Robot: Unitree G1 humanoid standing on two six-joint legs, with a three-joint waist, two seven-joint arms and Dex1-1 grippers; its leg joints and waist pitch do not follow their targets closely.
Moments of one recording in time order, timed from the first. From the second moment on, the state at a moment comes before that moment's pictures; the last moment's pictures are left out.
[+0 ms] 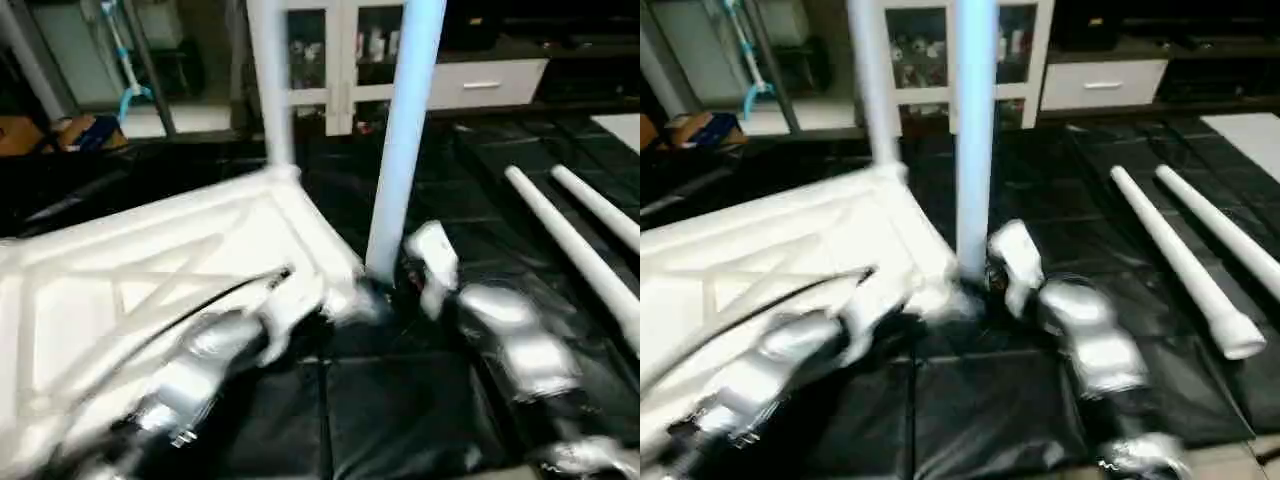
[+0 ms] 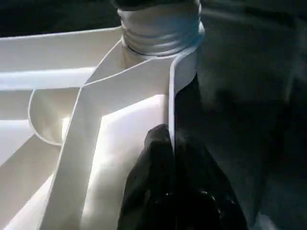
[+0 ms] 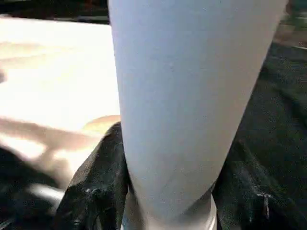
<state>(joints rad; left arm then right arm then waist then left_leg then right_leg) -0.33 0.25 -0.37 0.09 0.04 0.47 -0.62 -0.41 -0.21 0.11 0.37 0.12 0.18 0.60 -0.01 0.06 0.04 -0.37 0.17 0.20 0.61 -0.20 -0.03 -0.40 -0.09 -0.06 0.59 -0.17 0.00</state>
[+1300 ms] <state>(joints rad) -0.17 0.46 -0.38 -0.10 -0.08 0.40 -0.87 -0.41 -0.49 0.17 0.27 0.28 0.25 1.20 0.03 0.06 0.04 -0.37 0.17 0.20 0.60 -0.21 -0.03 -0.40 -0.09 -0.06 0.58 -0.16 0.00</state>
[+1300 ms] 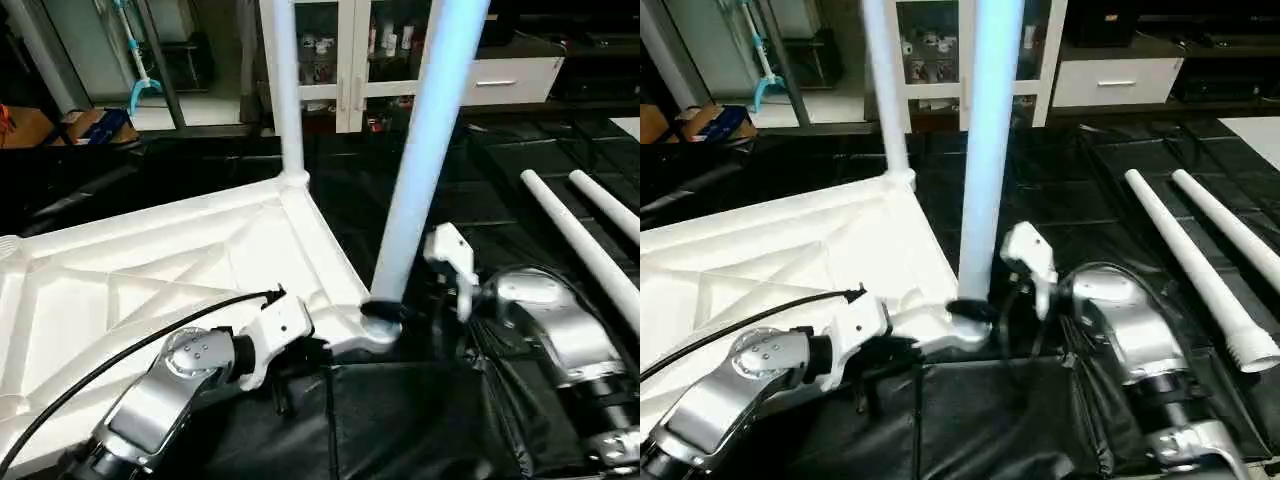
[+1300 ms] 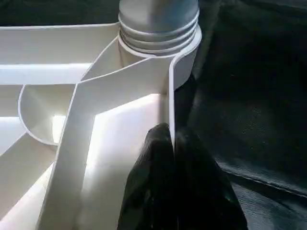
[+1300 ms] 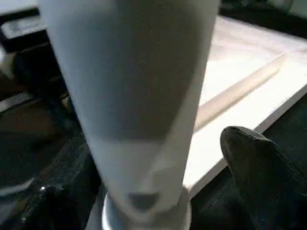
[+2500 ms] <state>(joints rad) -0.34 0.17 -0.34 0.11 0.01 0.57 -0.52 -0.46 -0.15 0.10 0.42 0.09 0.26 0.49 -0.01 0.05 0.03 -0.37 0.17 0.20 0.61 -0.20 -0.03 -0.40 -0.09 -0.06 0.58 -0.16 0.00</state>
